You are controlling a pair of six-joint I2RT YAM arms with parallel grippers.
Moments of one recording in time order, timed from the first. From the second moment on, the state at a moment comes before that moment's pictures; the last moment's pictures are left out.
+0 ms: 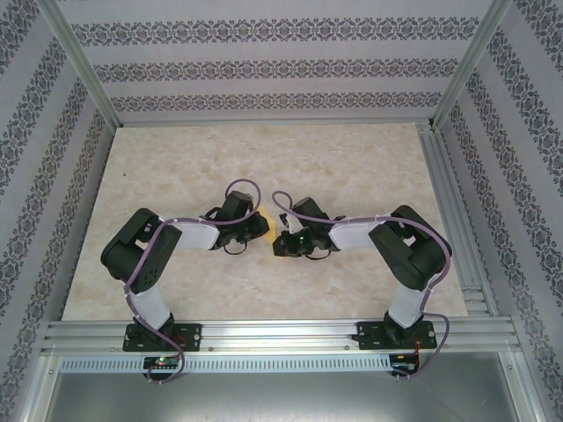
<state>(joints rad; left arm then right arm) -0.57 1.77 0.77 0.16 0.24 -0.92 0.69 1.80 0.80 0.01 -0.55 0.58</state>
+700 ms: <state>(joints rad) -0.57 1.77 0.77 0.16 0.24 -0.92 0.68 1.82 0.92 -0.10 -0.54 0.57</state>
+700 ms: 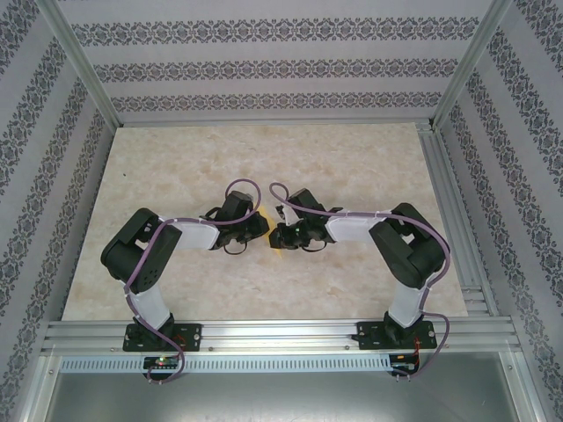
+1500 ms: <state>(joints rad) -0.57 1.77 0.77 0.16 0.24 -0.92 0.69 1.84 0.91 -0.13 -0.52 0.50</state>
